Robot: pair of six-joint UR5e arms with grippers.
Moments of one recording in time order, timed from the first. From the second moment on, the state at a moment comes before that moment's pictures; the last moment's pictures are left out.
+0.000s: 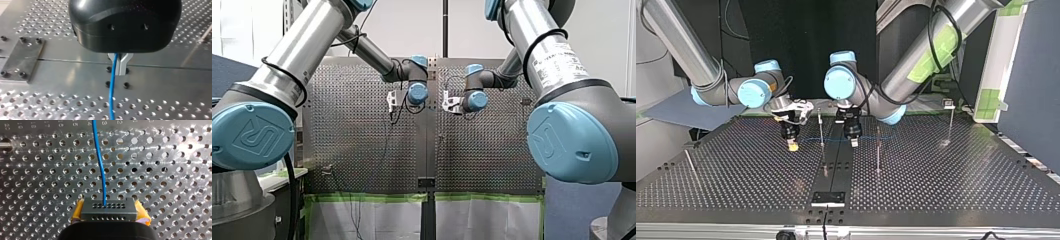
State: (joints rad) left arm -0.58 -2.09 -1.40 -2.82 -2.24 -1.62; right arm 2.05 -0.97 1.36 -0.30 1.46 1.61
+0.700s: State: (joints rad) left arm -0.59 -2.11 -1.50 -2.77 -2.23 -1.61; right arm 2.07 -0.98 1.42 -0.21 1.58 1.55
